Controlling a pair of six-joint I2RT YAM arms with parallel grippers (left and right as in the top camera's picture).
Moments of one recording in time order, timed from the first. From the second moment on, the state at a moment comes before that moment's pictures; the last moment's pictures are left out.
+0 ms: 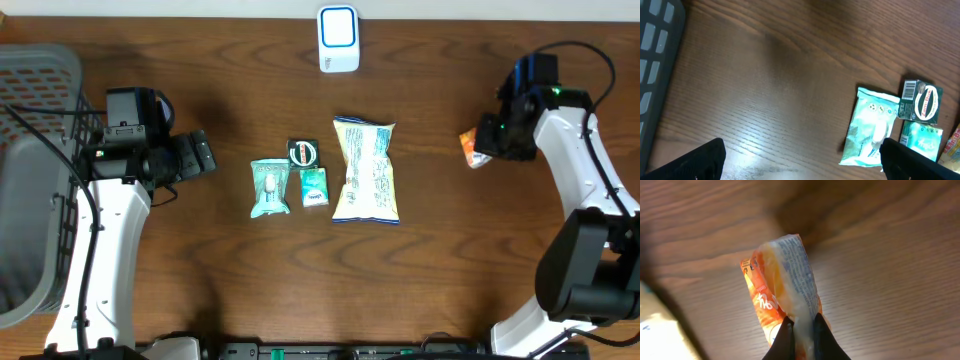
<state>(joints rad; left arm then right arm) 0.09 1.39 1.18 -0.91 0.04 -0.27 -0.10 1.83 1.41 -0.93 -0.05 0.18</state>
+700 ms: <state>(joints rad) 0.09 1.39 1.18 -0.91 0.04 -0.27 0.05 1.83 1.37 -0.73 -0.53 0.23</state>
